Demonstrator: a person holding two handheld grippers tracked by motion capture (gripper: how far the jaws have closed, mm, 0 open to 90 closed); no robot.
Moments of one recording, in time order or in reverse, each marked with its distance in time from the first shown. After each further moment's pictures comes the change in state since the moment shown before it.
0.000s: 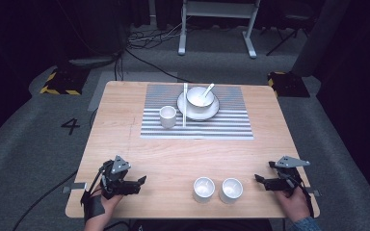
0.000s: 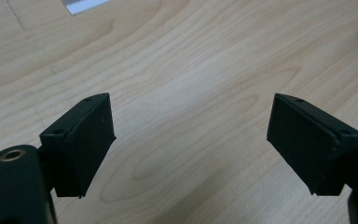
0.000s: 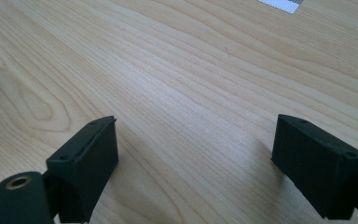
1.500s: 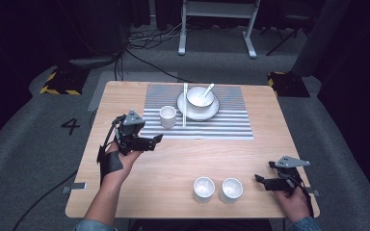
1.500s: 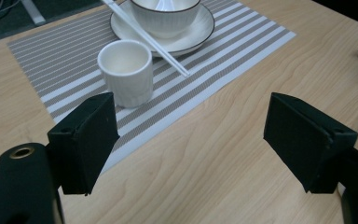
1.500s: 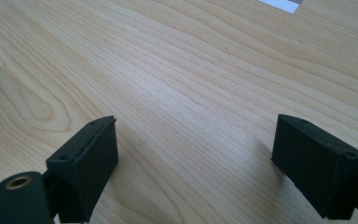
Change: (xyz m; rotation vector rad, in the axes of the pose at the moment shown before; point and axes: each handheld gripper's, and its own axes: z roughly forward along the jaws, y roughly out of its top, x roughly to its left) left arm 0.013 0.133 -0.012 -0.140 -0.060 0.037; right arm 0.000 0.000 0.000 0.000 0.000 -0.001
